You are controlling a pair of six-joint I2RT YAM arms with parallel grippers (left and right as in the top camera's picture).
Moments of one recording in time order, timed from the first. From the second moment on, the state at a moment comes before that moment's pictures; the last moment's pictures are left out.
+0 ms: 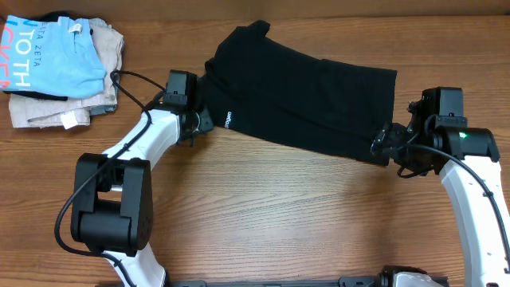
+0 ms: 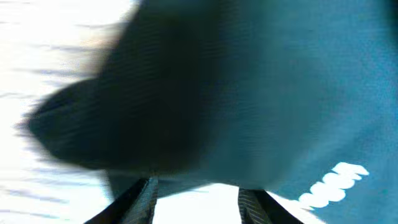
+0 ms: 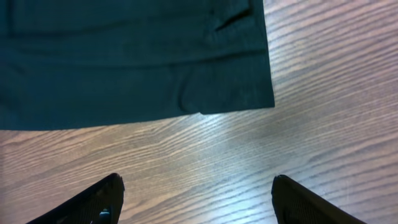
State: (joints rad) left arm -0.16 1.91 1.21 -0.45 0.08 -0.49; right arm -0.09 1.33 1.12 -1.01 -0.15 0.36
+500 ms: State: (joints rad) left arm -0.16 1.91 1.31 -0.46 0.09 -0.49; right arm -0.09 1.33 1.12 -1.00 -0.15 0.36
